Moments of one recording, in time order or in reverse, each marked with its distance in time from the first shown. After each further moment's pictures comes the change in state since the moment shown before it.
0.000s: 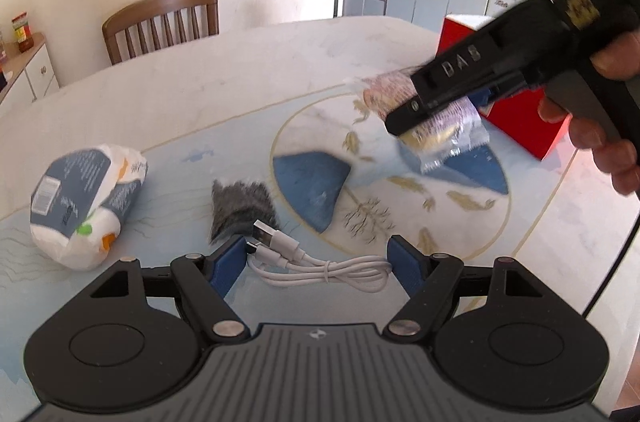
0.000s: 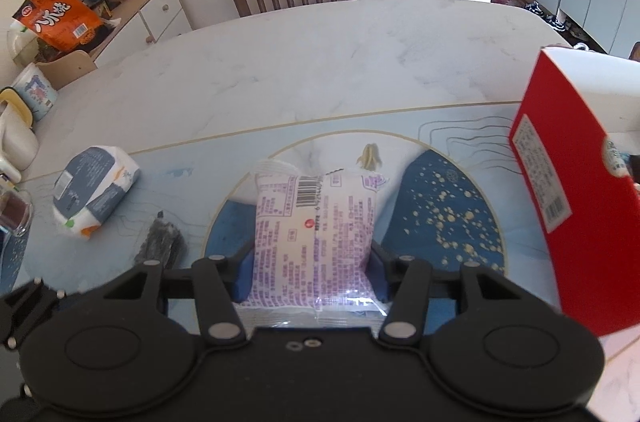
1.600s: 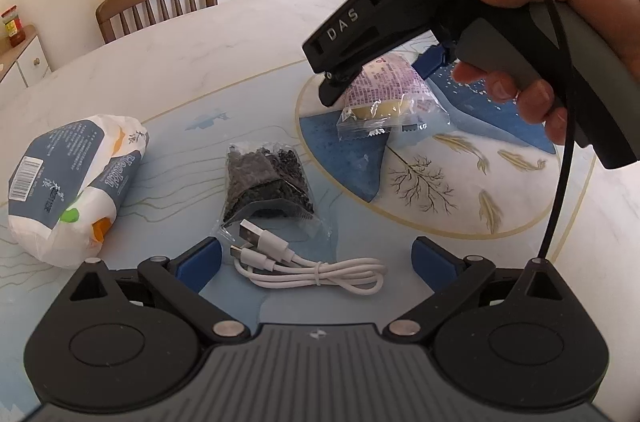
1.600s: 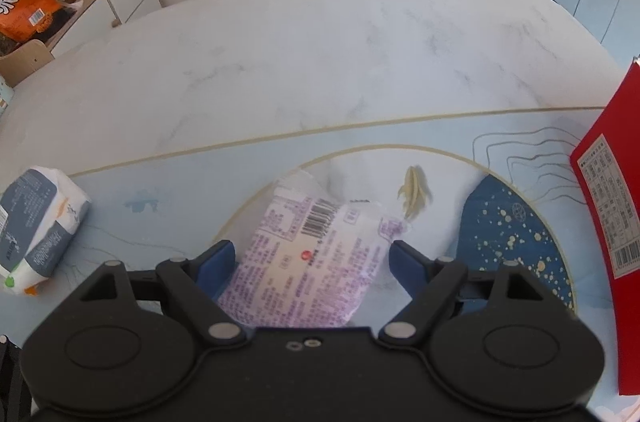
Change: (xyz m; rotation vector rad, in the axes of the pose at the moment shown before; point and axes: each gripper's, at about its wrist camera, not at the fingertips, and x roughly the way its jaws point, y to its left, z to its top) left arm 0.051 0.024 -0.019 0.039 0.071 0.018; right arm 0.093 0.026 0.034 0.019 0.060 -0.087
